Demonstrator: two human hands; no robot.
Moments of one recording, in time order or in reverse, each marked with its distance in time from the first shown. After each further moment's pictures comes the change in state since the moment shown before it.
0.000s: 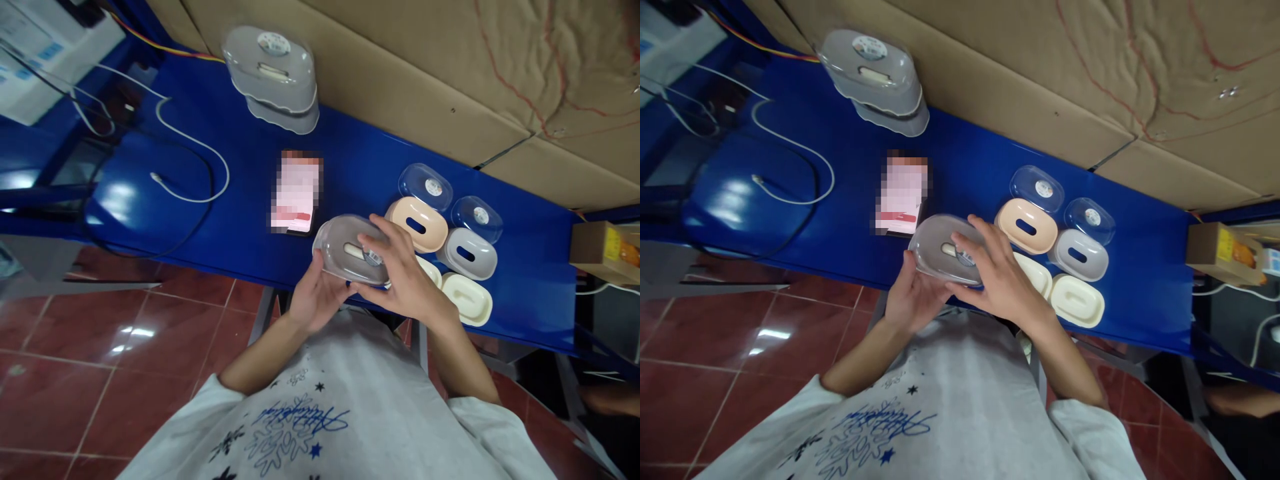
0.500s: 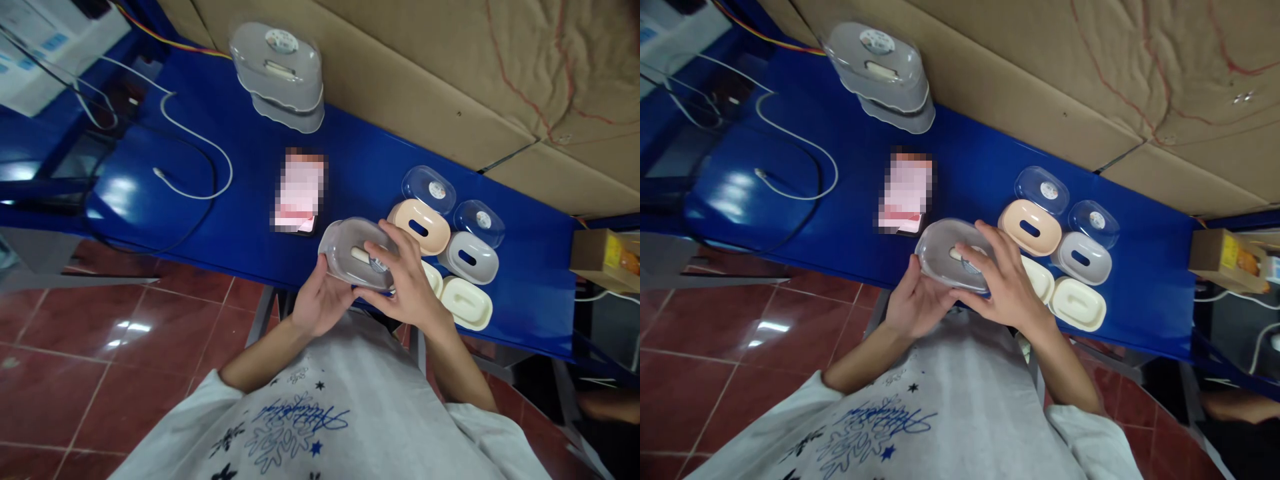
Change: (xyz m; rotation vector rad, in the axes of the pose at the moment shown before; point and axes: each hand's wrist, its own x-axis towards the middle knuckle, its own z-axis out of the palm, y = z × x) left_hand -0.007 -0.002 0.007 -0.019 -0.086 -0.052; right_hand -0.009 0.003 0.008 -0.055 0.054 -0.046
